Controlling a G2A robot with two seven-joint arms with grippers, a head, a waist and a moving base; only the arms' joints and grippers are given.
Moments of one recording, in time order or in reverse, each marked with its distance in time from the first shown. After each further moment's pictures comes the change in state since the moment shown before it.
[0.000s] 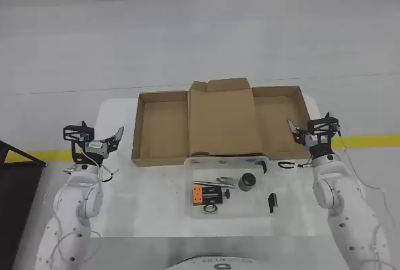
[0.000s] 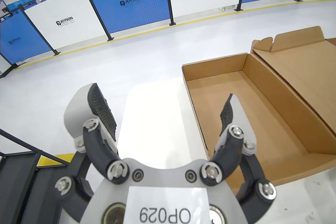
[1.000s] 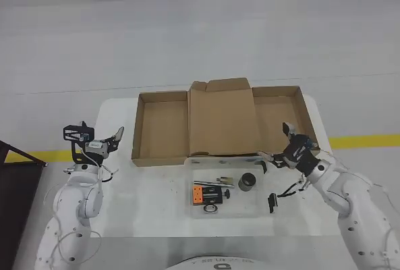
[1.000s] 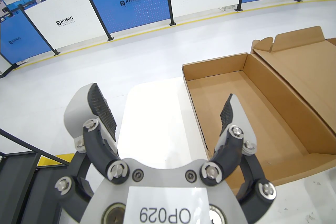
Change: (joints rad) left arm 0.000 0.000 0.000 0.000 0.000 0.000 0.000; right arm -0.056 0.057 0.077 -0.084 -0.051 -0.793 -0.048
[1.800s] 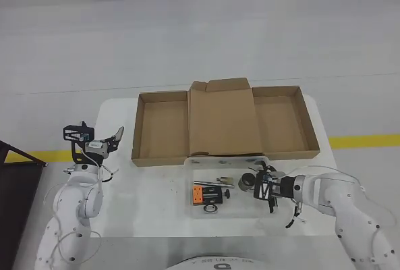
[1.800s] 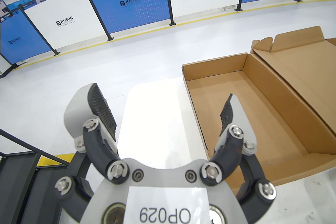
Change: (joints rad) left arm 0.000 0.000 0.000 0.000 0.000 0.000 0.000; right arm 0.009 0.069 -0.180 -0.070 -0.292 -0.198 0.190
